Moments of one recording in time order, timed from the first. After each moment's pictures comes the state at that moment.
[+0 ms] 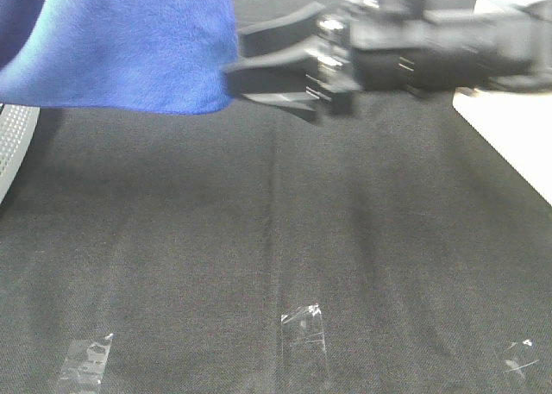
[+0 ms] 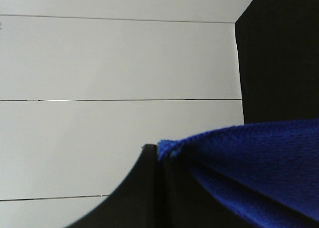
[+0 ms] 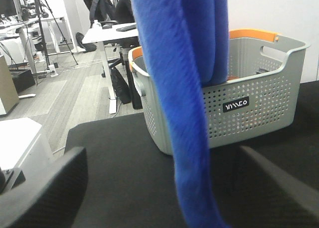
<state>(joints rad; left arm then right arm) -0.74 1.33 -1.53 0.45 0.37 1.10 0.33 1.81 -1.03 1.74 1.09 -2.13</state>
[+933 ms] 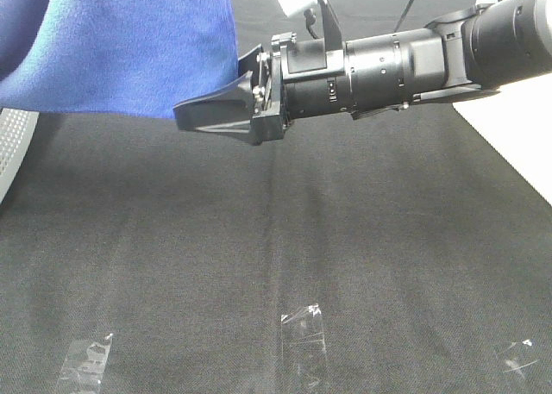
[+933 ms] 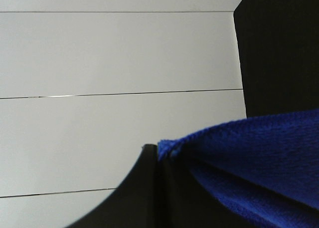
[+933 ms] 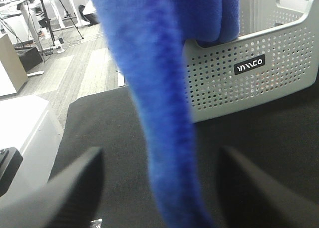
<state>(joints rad) -0.74 1.33 -1.53 0.50 0.38 1.08 0.44 1.94 -1.12 1.70 0.98 -2.07</state>
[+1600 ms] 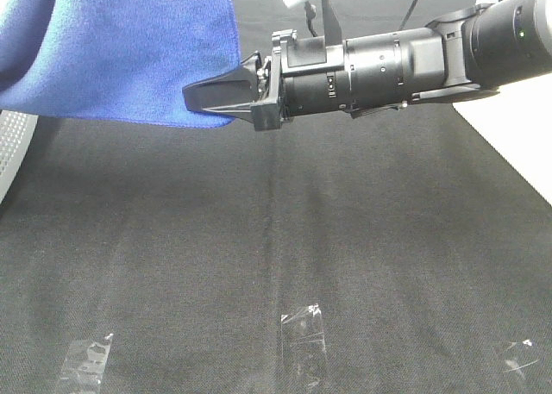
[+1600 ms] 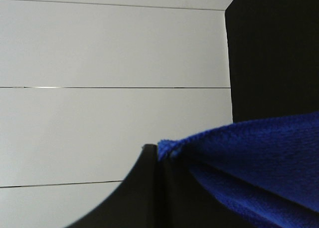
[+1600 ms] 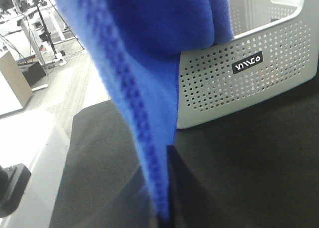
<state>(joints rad) -0.74 1.33 -1.53 0.50 0.42 1.02 0.44 1.94 -1.12 1.72 0.98 -1.99</state>
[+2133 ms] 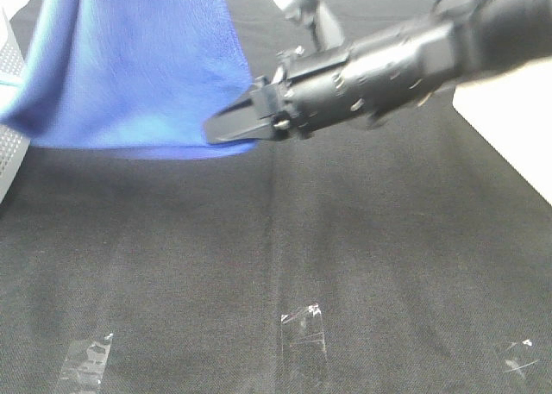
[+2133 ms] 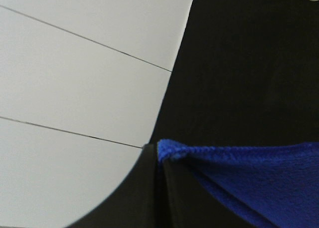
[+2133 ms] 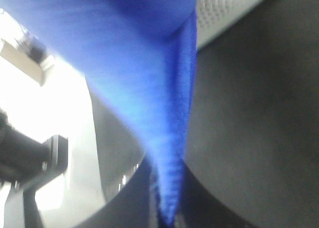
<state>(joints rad) -0.74 1.33 -1.53 0.50 0.62 0.57 0.44 1.84 -1.14 1.34 0.89 -1.35</state>
